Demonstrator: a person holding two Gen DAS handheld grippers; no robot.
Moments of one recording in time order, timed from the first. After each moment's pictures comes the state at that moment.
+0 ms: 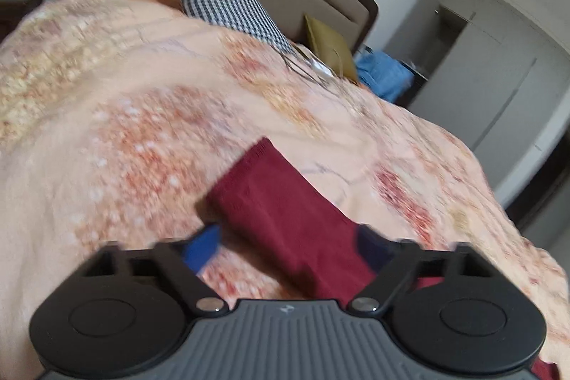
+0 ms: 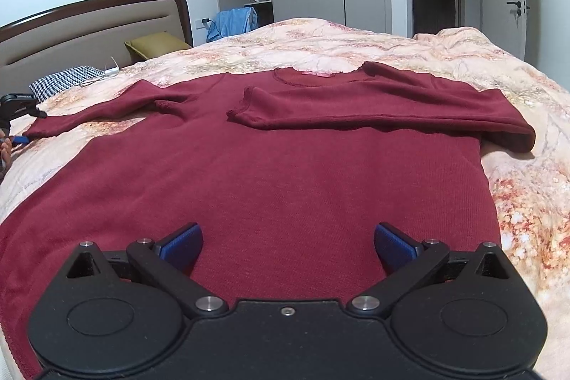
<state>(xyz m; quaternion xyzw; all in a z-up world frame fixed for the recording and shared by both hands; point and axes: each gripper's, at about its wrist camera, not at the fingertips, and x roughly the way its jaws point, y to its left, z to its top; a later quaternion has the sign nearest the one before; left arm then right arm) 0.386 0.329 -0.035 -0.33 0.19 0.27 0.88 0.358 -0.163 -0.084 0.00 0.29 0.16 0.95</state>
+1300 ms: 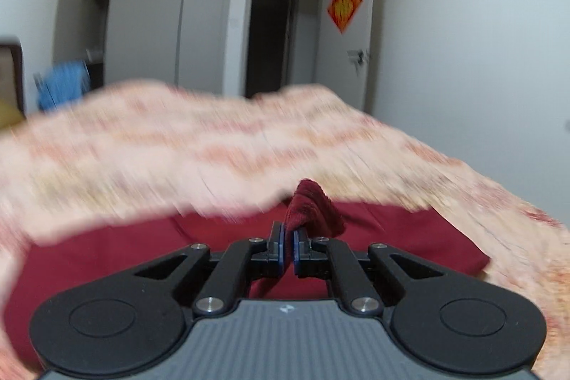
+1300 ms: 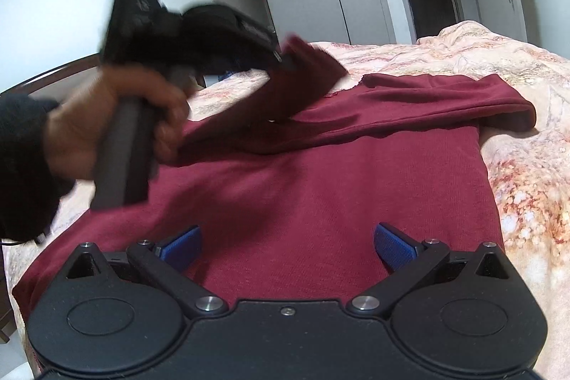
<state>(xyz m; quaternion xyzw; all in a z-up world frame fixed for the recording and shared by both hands) 0.498 -0.110 0.016 -0.01 0.22 -0.19 0.96 0.351 -0.192 -0.086 0.09 0.25 0.19 0.95</state>
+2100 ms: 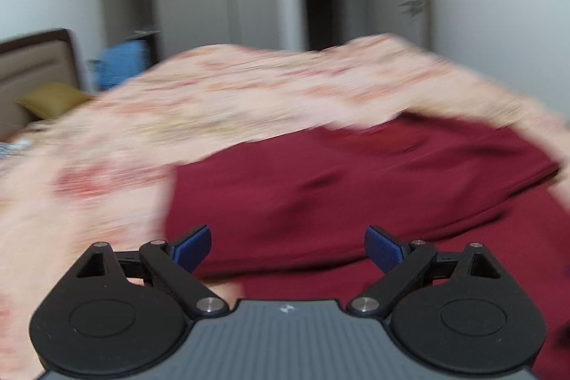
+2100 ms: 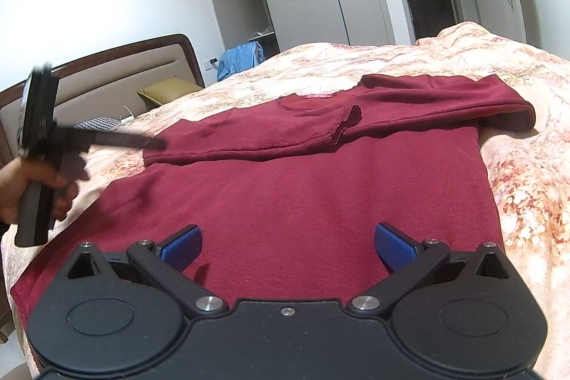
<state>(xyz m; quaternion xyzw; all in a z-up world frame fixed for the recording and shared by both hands) 0.436 0.036 -0.001 0.08 0.27 -0.04 0.96 0.351 -0.192 -0.086 0.09 0.25 0.19 0.95</state>
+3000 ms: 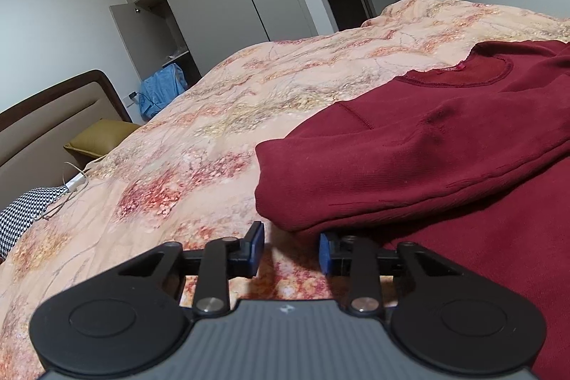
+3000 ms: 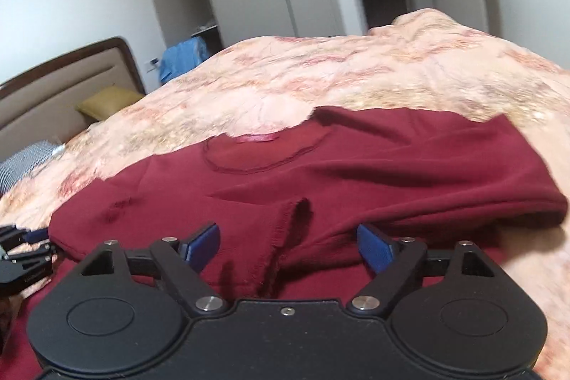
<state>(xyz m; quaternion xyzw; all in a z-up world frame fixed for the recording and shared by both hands) 0.469 0.070 -0.037 0.19 0.26 0.01 0.95 0.502 -0.180 -0.056 0.10 0.28 0.10 0.95</state>
